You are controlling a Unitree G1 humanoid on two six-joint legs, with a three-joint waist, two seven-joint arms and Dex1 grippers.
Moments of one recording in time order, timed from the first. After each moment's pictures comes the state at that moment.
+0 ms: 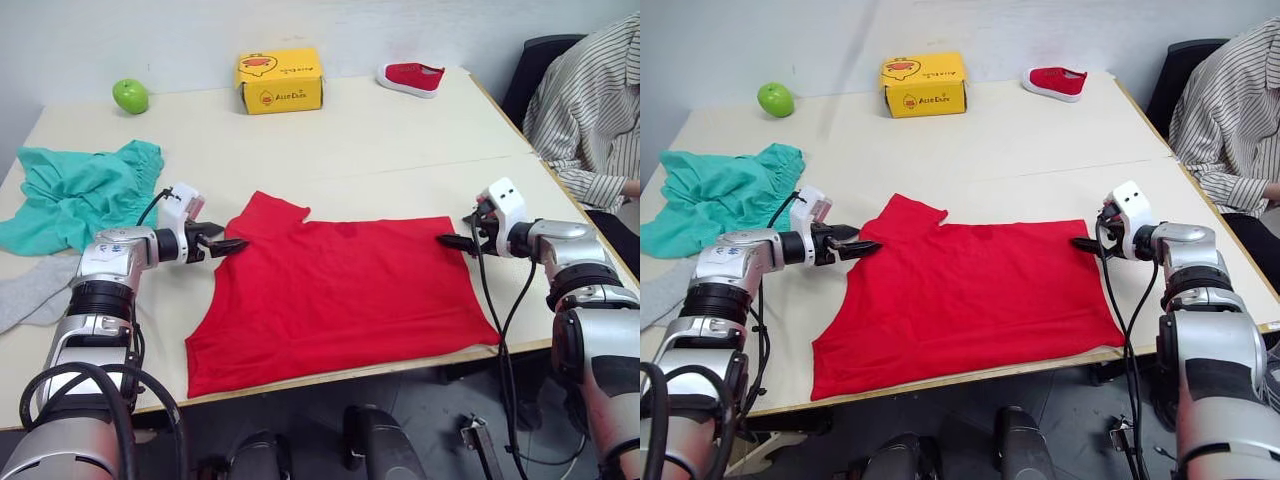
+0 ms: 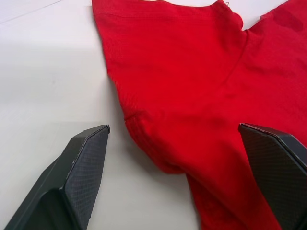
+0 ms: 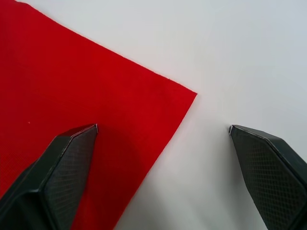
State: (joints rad) left arm -0.85 0.66 0.00 0.75 -0.23 0.50 -0.92; right arm -1.09 -0.64 -0.04 1.32 -0.03 0.04 0.96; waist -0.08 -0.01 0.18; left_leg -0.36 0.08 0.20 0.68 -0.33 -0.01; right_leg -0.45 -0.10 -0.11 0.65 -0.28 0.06
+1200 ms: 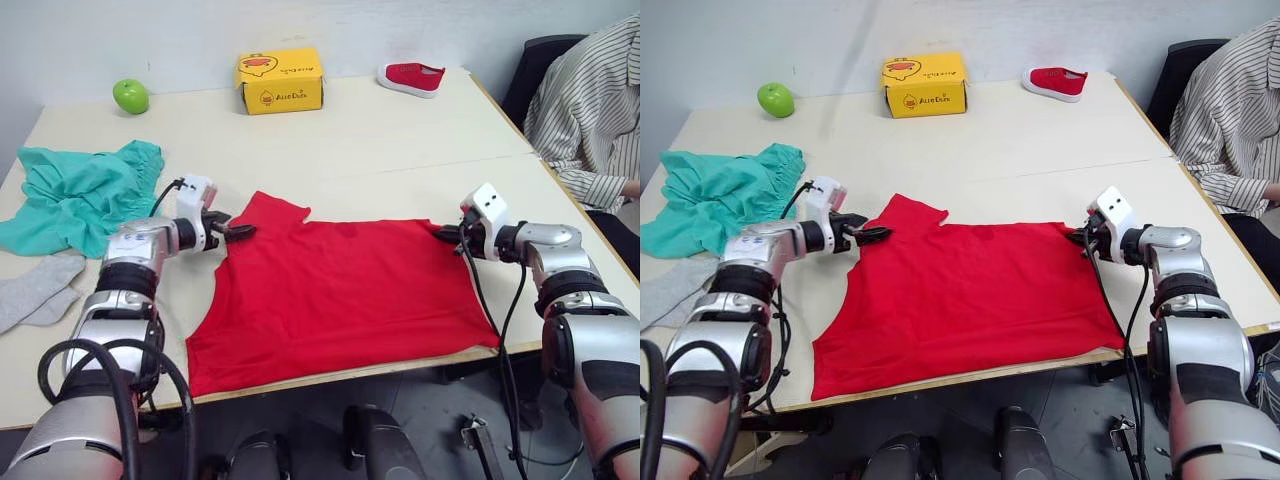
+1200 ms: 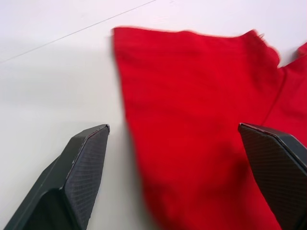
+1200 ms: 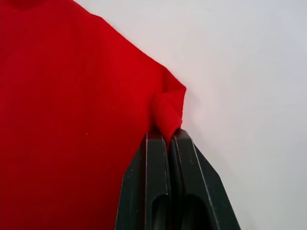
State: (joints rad) left arm -1.06 0.52 0.03 1.08 -0.14 0.36 -0.80; right arm -1.04 -0.61 -0.05 1.28 -0.06 -0.11 1.07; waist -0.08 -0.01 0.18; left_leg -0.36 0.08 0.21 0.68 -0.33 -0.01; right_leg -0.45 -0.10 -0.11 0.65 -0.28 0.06
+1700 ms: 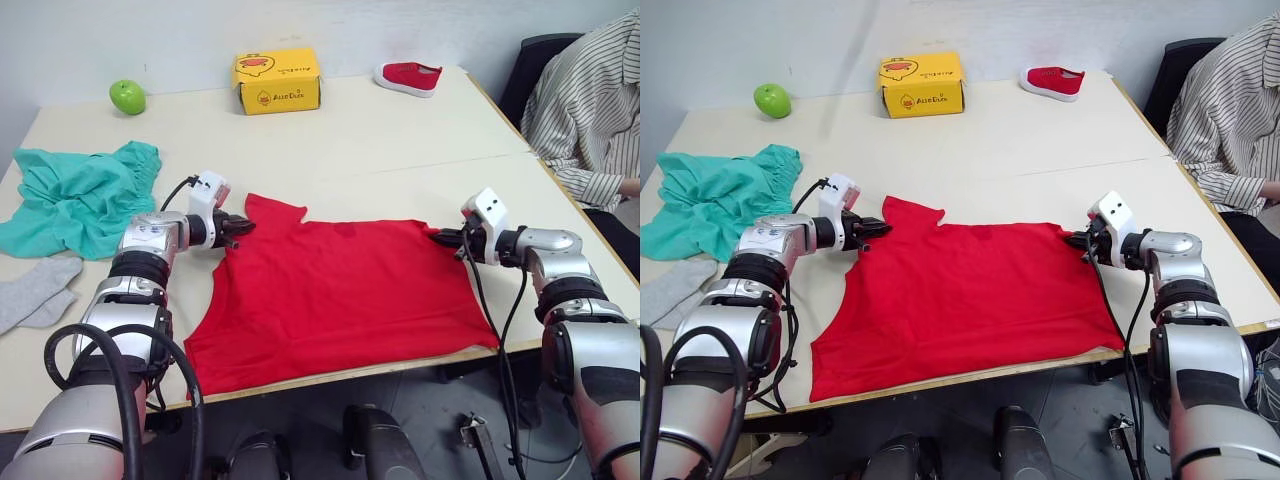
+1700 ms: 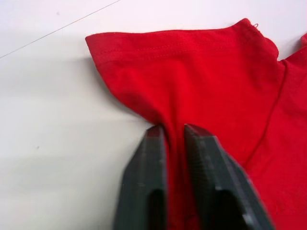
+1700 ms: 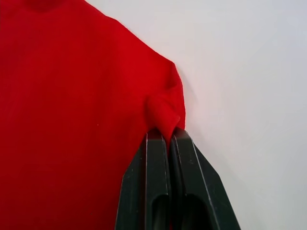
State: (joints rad) left arm -1.09 0.51 0.02 1.15 -0.07 0.31 -0.80; right arm -1.00 -0.61 -0.07 1.25 -0.03 -0.13 1.11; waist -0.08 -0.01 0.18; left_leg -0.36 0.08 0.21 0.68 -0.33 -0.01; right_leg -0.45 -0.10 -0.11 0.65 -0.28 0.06
